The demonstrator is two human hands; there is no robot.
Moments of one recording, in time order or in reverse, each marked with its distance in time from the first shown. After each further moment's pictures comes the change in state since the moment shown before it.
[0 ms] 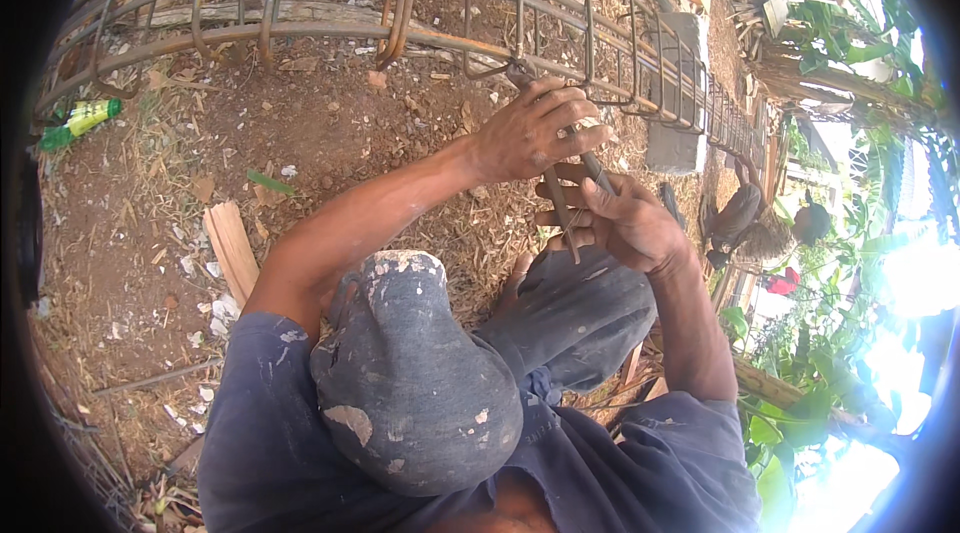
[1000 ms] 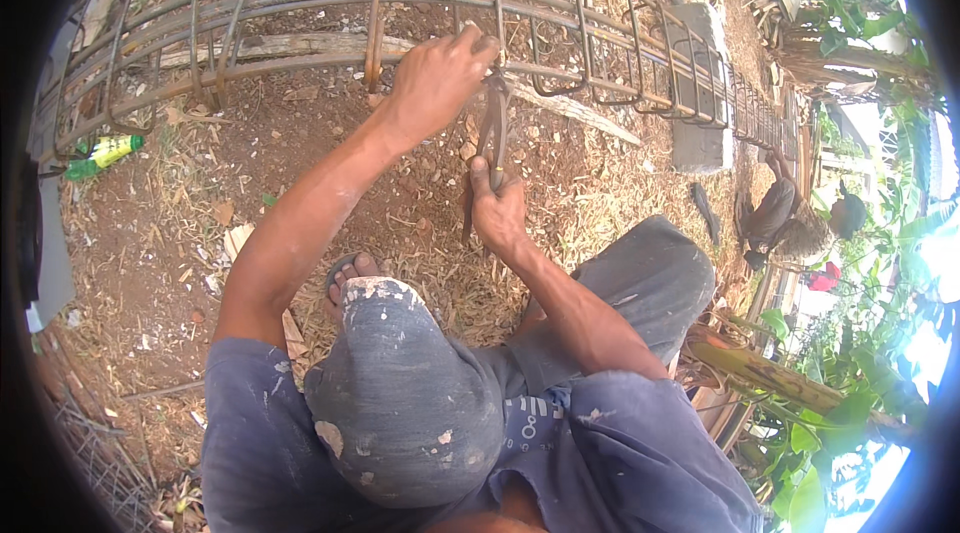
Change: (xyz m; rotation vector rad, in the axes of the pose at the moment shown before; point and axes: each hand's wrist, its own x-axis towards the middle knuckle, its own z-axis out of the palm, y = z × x) left_hand 0.014 -0.060 -0.067 0.598 -0.509 -0.252; right_hand 0.137 0.110 0.057 -0.102 0.465 -0.294
